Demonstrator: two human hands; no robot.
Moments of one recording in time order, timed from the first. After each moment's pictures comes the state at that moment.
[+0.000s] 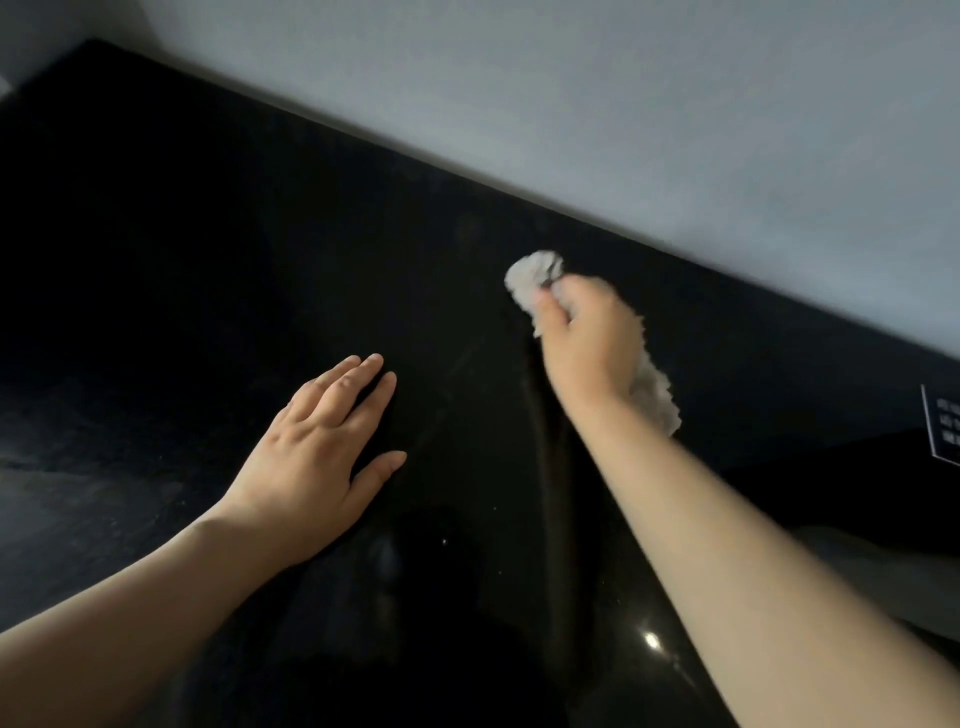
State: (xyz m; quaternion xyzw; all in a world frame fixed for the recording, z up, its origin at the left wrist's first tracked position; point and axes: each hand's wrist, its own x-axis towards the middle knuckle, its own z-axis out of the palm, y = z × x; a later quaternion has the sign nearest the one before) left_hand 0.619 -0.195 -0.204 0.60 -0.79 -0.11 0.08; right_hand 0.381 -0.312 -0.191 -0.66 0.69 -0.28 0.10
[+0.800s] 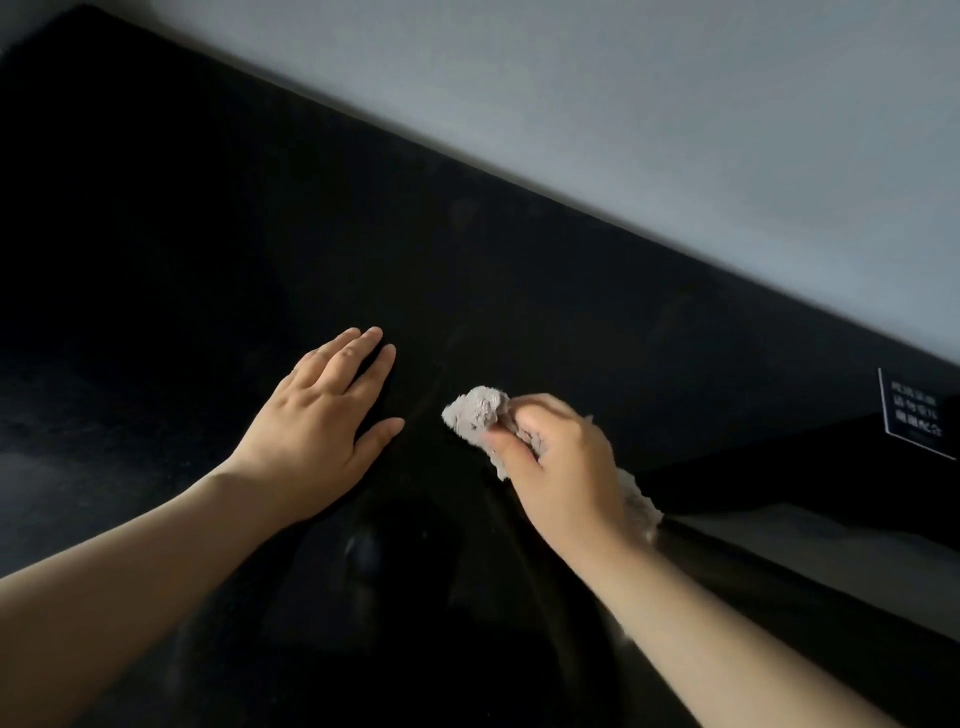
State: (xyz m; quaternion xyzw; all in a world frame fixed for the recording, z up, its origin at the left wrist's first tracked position) left_hand 0.613 -0.195 -0.206 0.60 -0.79 -0.13 0.07; right_hand 0.381 -0.183 -0.179 -0.71 0.60 -0.26 0.25
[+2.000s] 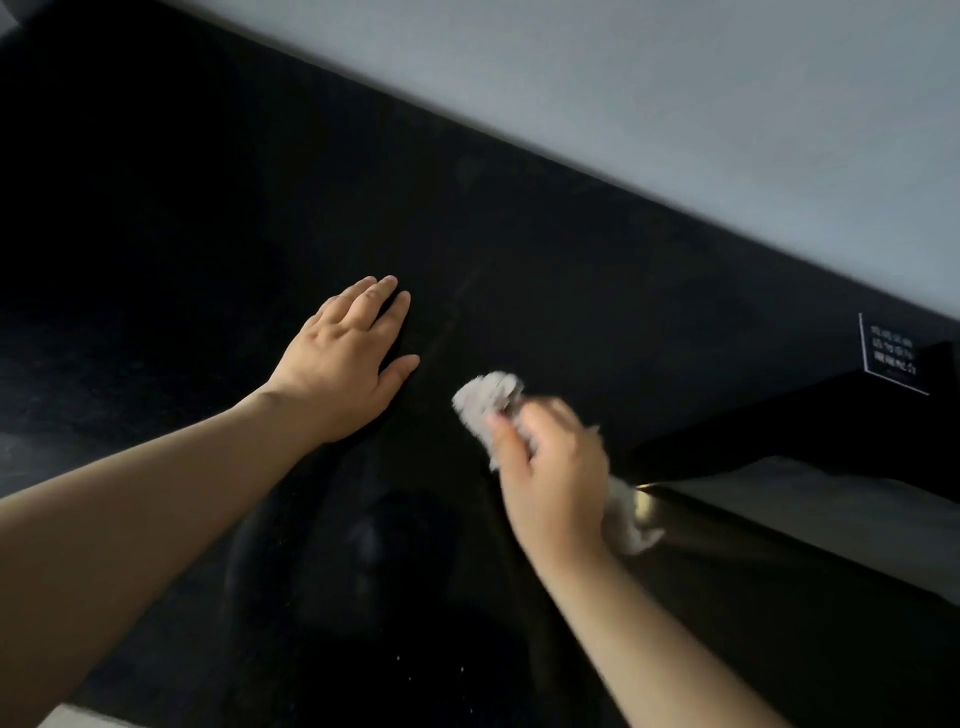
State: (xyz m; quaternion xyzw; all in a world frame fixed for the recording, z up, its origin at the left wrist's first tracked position) left_hand 0.615 -0.195 -0.199 0.61 -0.78 -0.15 0.04; right_hand 0.409 -0.118 -0.193 -0.67 0.66 -0.31 0.14
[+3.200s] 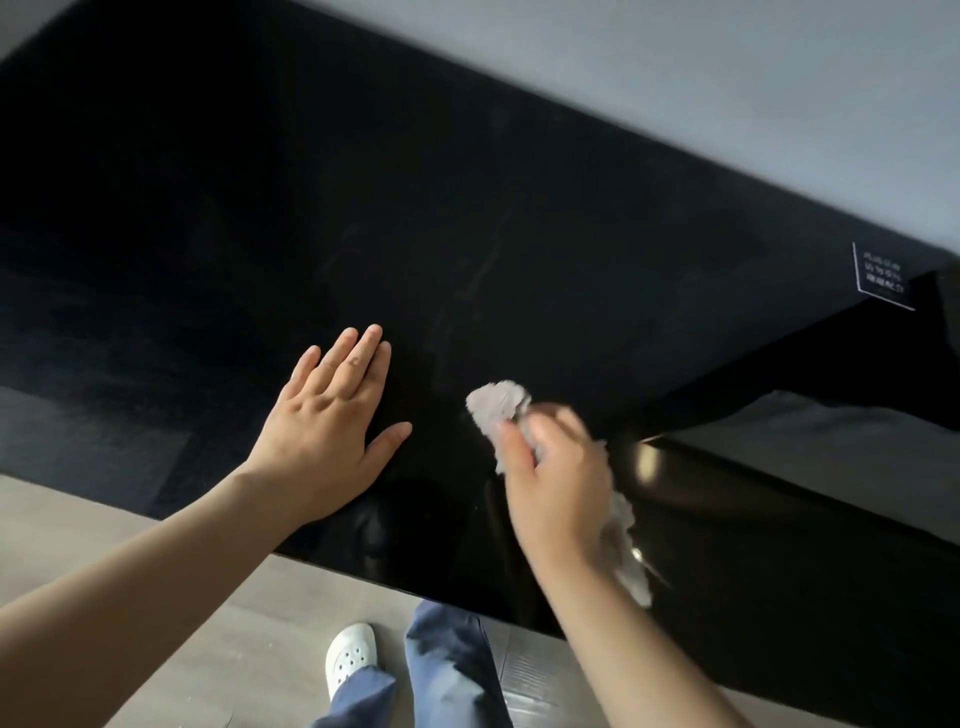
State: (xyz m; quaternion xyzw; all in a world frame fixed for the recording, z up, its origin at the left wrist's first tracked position) left_hand 0.666 -0.050 -0.198 0.60 -0.79 -0.13 0.01; right_hand 0.453 -0.013 -0.188 -0.62 0.71 -0.29 0.14
